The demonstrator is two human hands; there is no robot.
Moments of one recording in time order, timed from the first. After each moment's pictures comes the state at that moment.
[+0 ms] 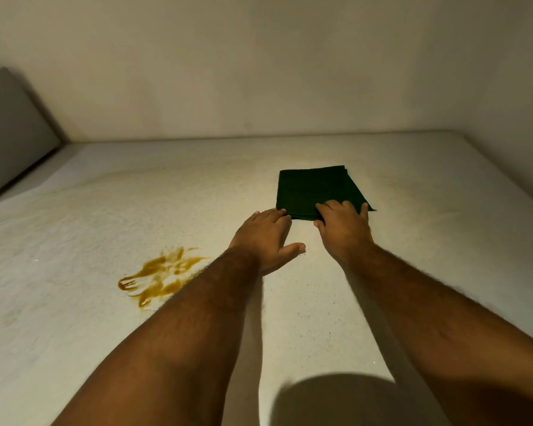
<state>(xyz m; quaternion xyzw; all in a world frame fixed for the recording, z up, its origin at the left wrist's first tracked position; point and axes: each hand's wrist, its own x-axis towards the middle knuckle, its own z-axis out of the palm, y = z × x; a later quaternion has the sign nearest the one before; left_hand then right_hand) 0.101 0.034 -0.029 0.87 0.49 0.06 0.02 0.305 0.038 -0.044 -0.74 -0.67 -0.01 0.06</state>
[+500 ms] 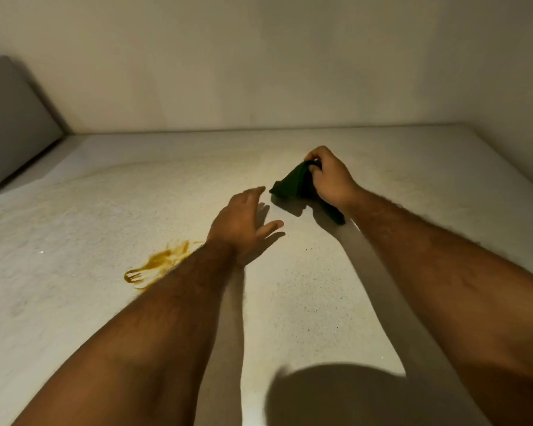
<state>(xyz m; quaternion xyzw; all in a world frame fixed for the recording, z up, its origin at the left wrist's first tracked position) 0.054 0.046 -0.020 0.79 0.57 0.20 0.11 0.278 0.080 0.036 -0.65 -0.61 0.25 0.37</state>
